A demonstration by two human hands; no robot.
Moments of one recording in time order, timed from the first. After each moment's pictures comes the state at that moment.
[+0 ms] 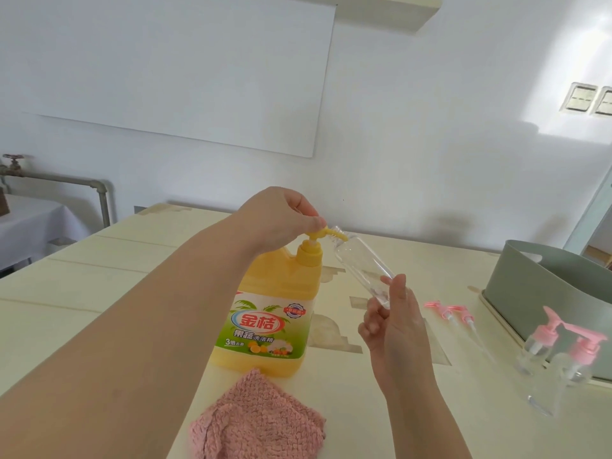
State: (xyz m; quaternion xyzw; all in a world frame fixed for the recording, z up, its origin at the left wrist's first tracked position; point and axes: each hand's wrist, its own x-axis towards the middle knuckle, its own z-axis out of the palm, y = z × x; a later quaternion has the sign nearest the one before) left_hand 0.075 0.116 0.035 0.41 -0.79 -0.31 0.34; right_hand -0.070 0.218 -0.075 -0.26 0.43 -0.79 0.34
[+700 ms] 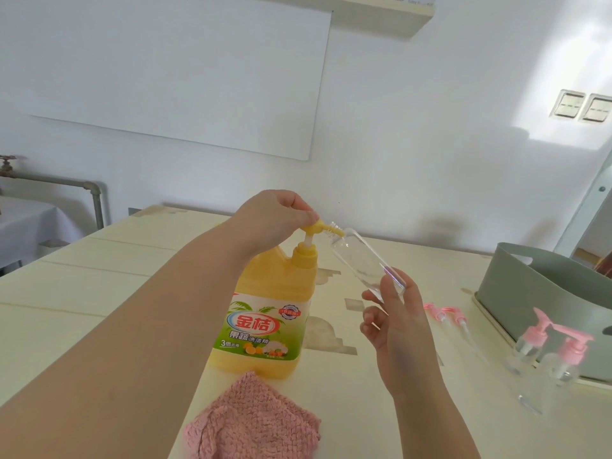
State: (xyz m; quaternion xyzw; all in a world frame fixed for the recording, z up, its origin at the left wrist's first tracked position) left_hand 0.074 0.113 0.032 0.39 -0.75 -0.38 0.37; right_hand -0.079 0.227 -0.070 -0.34 0.46 -0.76 0.32
